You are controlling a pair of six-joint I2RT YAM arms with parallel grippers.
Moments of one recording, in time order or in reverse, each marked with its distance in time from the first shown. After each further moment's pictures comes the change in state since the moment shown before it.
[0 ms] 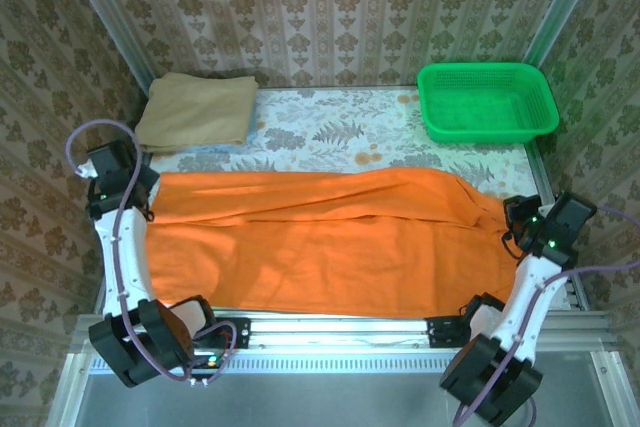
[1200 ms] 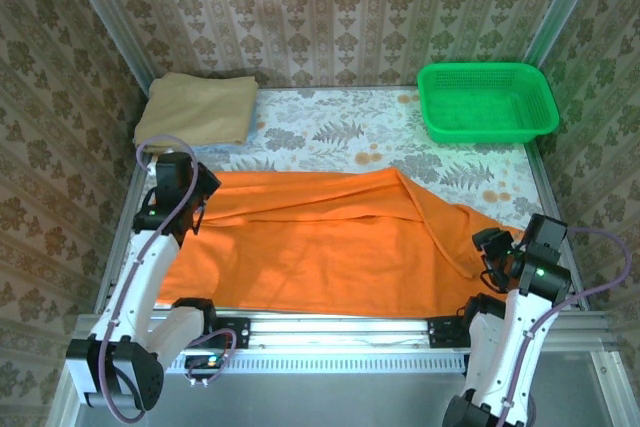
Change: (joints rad) left arm -0.435 -0.142 -0.200 0.151 0.021 -0.184; right arm 0.193 -0.214 0.126 -0.667 0.210 -0.078
